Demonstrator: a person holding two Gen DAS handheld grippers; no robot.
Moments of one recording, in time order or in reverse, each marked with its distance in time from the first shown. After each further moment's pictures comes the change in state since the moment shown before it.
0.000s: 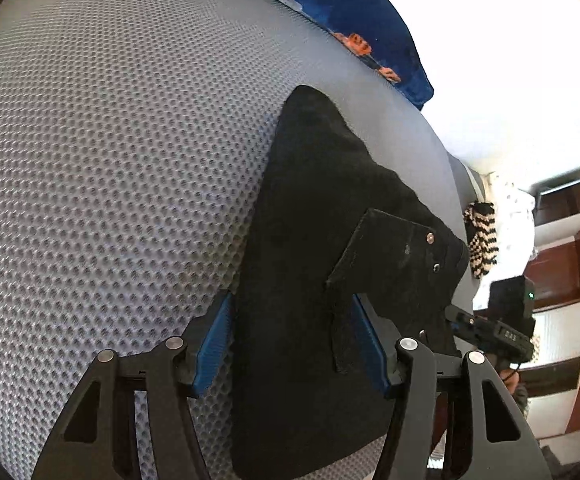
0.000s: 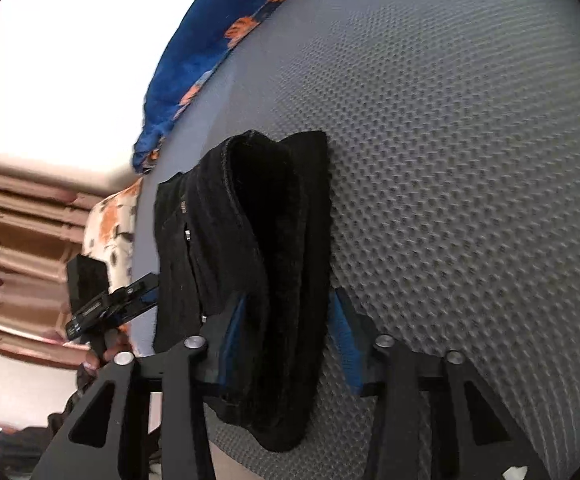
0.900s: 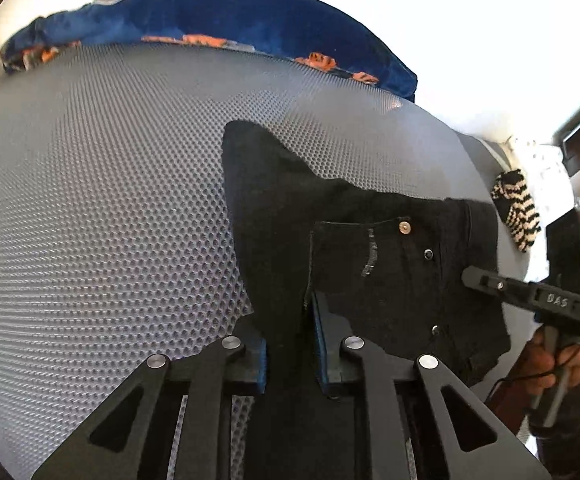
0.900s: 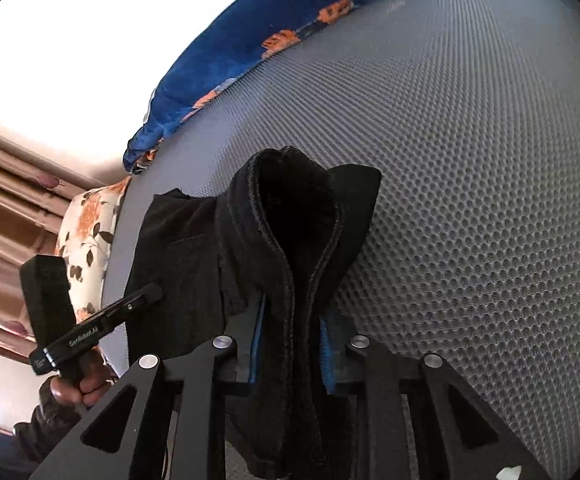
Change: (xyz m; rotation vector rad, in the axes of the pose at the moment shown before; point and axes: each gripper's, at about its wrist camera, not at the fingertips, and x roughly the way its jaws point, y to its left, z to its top) left arm 0.012 -0.078 -0.011 0.247 -0.125 0.224; right arm 0.012 0.072 0.004 -0.125 -0.097 -0.155
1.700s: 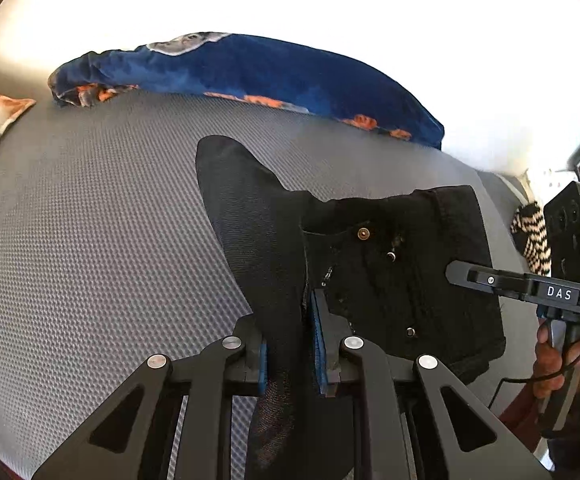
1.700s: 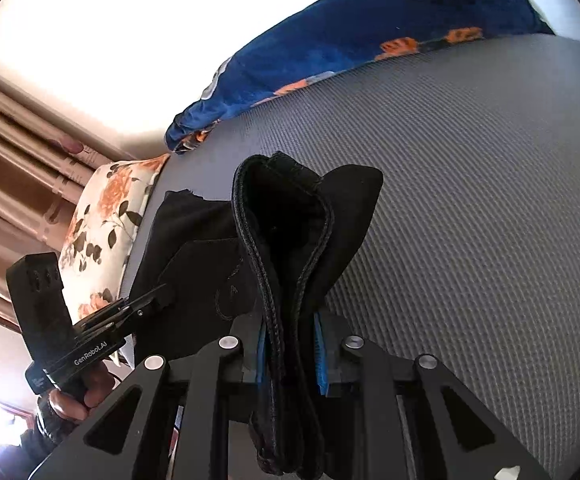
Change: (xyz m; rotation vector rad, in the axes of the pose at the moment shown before) left arm -0.065 0.061 0.024 -0.025 -0.128 0.082; right arm 0.046 0.109 0.034 -0.142 0.032 0.042
